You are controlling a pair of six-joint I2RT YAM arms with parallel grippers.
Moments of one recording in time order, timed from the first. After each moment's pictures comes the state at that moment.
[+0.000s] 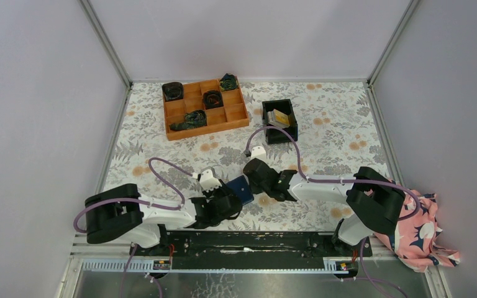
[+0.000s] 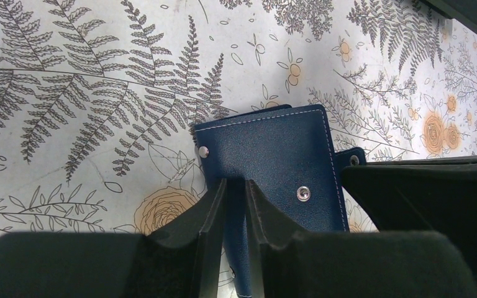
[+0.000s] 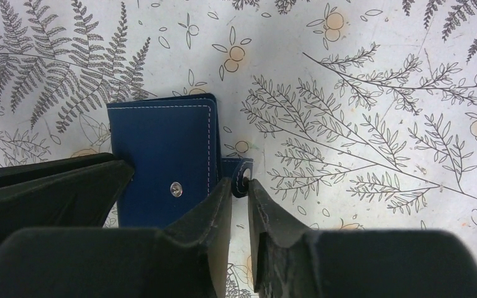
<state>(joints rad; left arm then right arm) -1.24 1.40 0.43 0.02 -0.83 -1.42 1.03 1.56 0.79 -0.12 0.33 0.57</state>
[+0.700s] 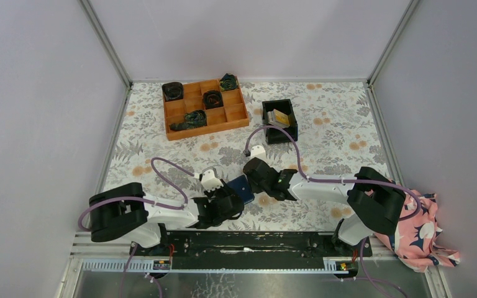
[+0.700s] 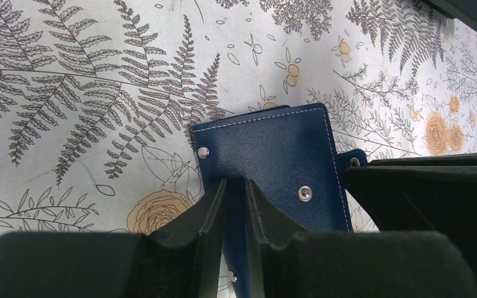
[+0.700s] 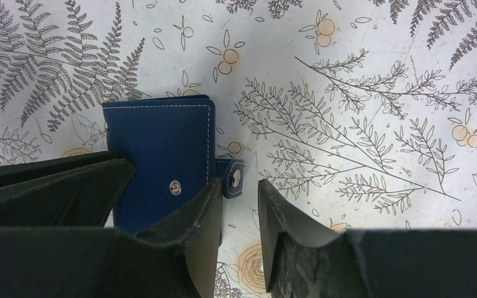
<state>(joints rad) -1.24 1.44 0.44 0.03 -0.83 -1.42 1.03 1.55 0.81 -0.14 0.34 0.53</state>
